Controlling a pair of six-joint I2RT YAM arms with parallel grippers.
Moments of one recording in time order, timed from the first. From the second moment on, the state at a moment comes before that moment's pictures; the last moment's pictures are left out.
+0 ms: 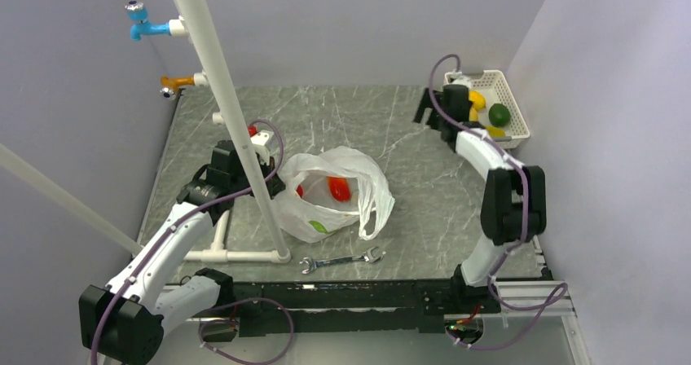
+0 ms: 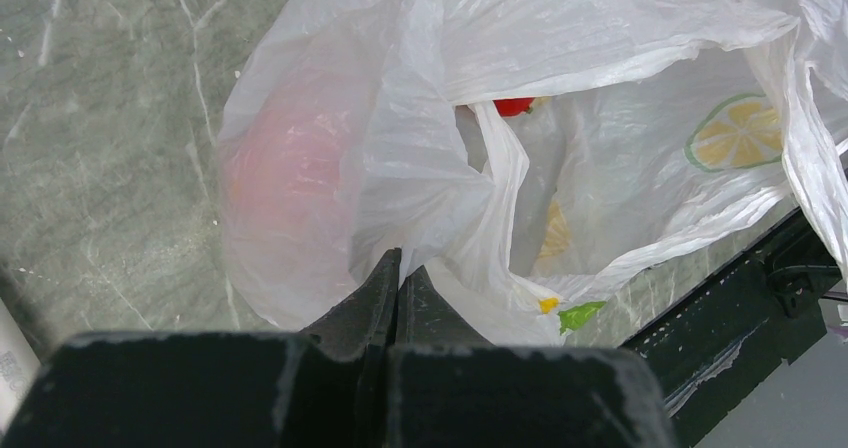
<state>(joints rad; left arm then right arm) -0.34 1.00 0.81 -0.47 0.32 -0.18 0.04 1.79 1.30 -0.10 0.19 0.31</state>
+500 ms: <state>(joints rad) -0.33 0.98 0.80 -0.44 0.34 -0.18 0.57 1.34 1.08 0.01 -0.40 0.22</state>
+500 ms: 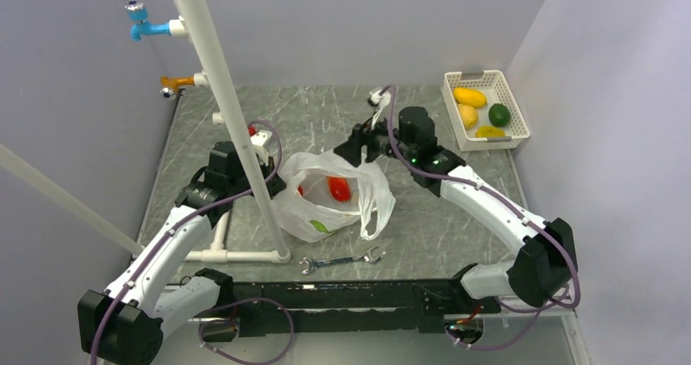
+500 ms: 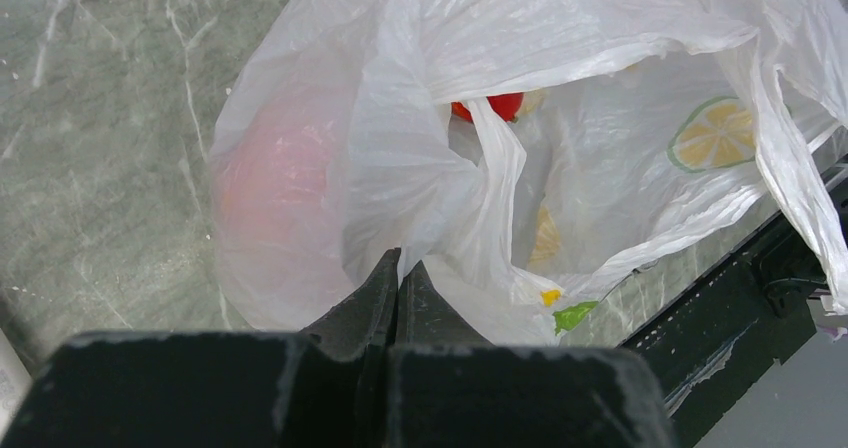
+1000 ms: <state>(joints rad) -0.33 0.95 0.78 -0.41 0.38 -0.18 0.80 1.54 1.07 -0.08 -0.36 0.16</state>
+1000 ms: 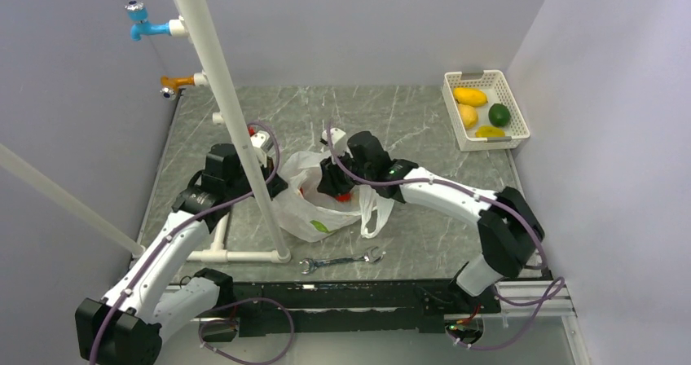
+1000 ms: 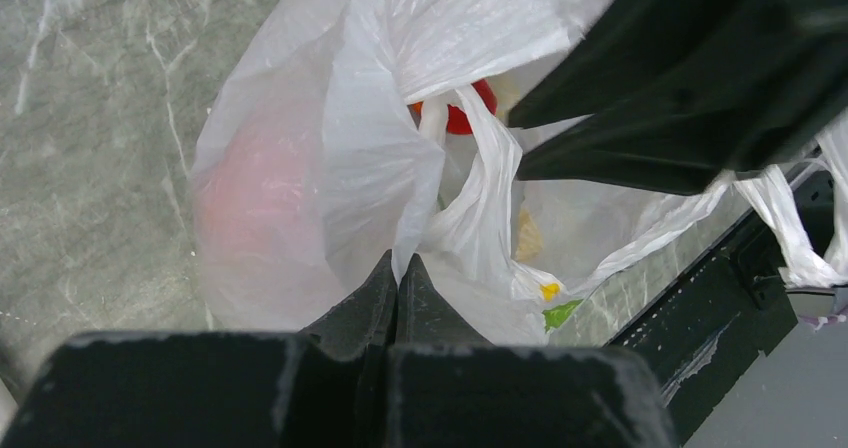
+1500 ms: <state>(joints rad) -0.33 0.88 0.75 -0.35 0.43 -0.20 0.83 1.84 1.18 0.04 -0.36 0.17</state>
